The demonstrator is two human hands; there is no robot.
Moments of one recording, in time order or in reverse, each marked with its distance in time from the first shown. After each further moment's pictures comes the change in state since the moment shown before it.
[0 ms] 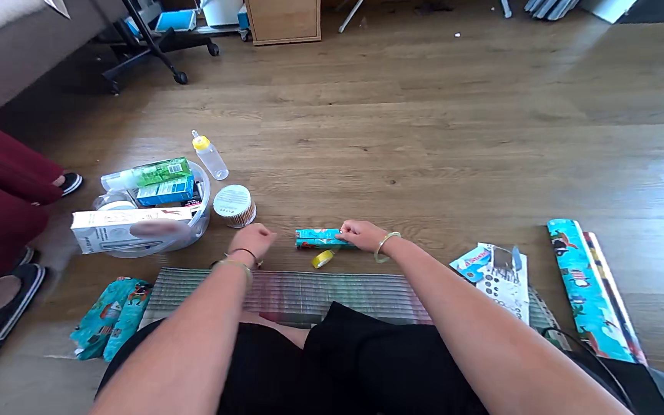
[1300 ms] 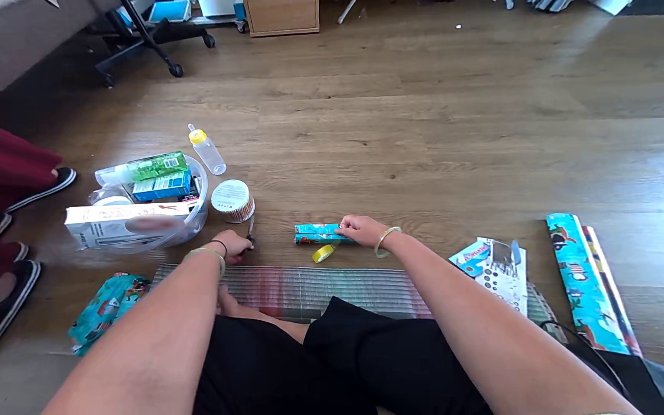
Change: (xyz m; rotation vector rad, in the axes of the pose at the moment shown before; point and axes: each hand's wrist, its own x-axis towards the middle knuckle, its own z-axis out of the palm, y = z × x) left_hand 0.037 -0.050 -0.011 -0.017 -0.309 -0.305; right_hand -0.002 -0.001 0.000 -0.021 0.002 0.004
